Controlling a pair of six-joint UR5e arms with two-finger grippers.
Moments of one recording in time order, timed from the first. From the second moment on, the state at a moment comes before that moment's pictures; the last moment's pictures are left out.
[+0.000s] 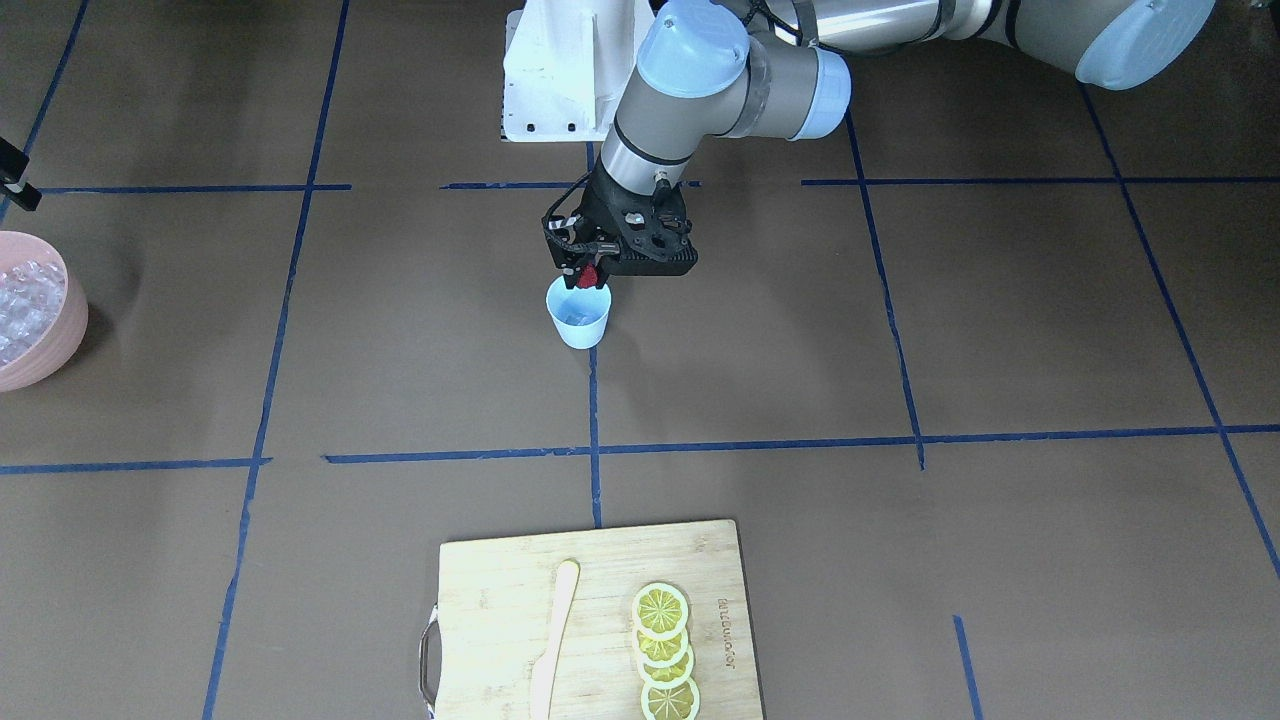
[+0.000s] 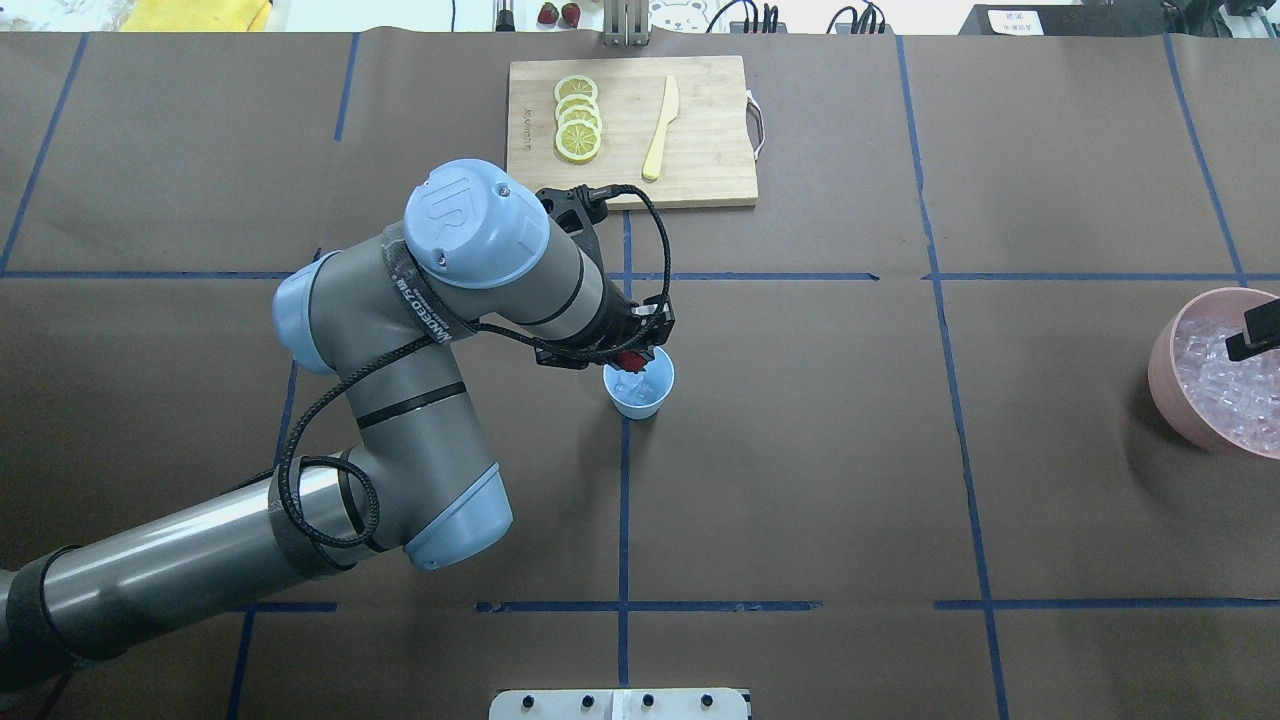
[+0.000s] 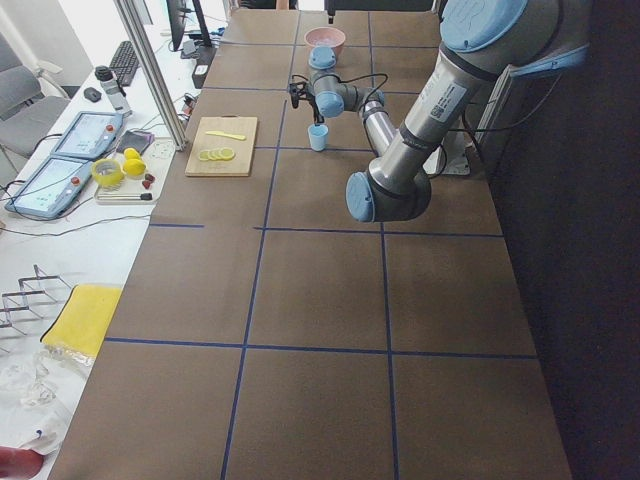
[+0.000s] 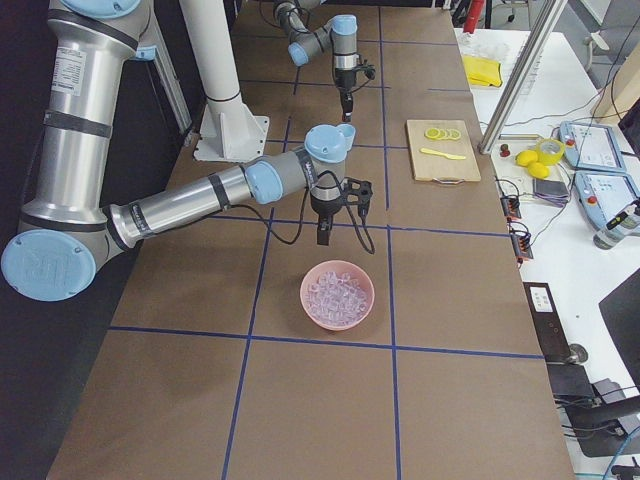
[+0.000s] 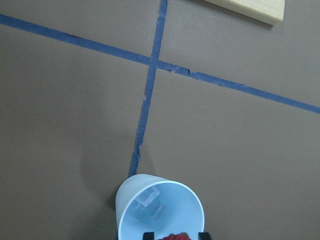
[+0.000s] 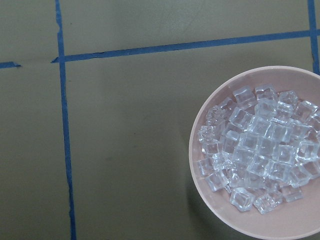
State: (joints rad) left arm -0.54 -2.35 -1.61 -1.84 -1.95 -1.50; right arm 1.22 -1.78 2.15 -1.53 2.33 0.62
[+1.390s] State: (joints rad) left arm -0.58 -2.09 -1.85 -1.79 -1.94 -1.24; right arm 1.30 -1.80 2.10 -1.56 2.33 0.42
